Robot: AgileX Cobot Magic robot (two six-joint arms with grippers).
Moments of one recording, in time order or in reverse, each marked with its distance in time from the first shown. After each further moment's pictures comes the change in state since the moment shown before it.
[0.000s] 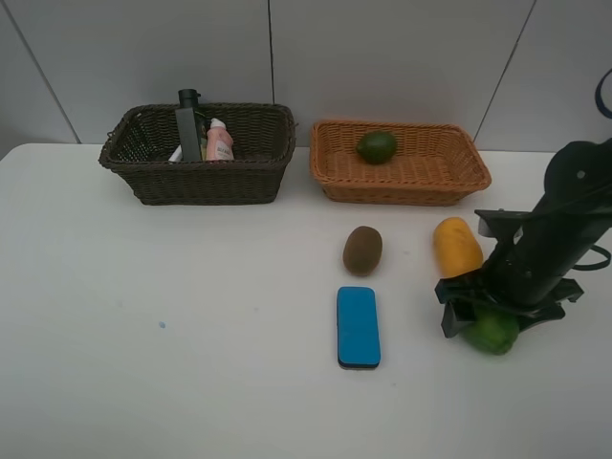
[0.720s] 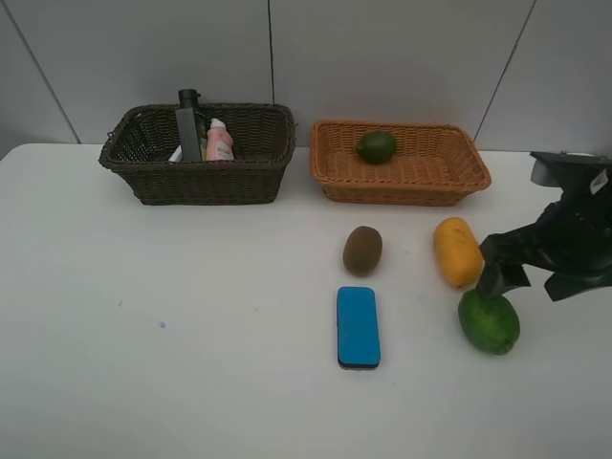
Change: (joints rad) left arm 0.000 0.000 0.000 0.000 0.000 0.000; right arm -0.030 -0.331 -0.028 -0.022 0.216 -0.004
